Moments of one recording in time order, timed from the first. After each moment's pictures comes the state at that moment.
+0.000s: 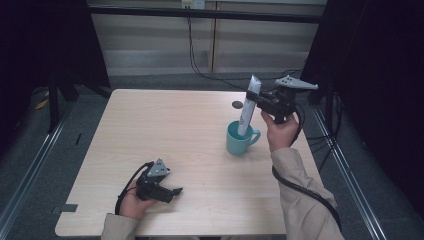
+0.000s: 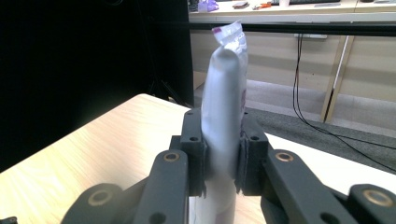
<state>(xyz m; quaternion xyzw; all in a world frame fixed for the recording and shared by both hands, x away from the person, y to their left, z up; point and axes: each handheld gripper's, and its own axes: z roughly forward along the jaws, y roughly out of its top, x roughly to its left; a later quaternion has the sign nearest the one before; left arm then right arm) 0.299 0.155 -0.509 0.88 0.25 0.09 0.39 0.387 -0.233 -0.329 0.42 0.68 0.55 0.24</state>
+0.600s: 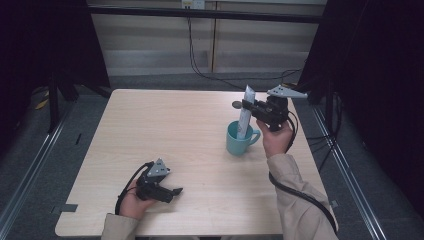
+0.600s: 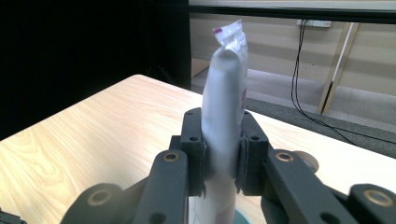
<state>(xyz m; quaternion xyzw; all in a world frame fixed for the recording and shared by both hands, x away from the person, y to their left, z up) 0.299 0.156 -0.508 0.89 0.24 0.09 0.39 0.388 -0.225 -0.360 0.41 0.70 0.53 0.24</state>
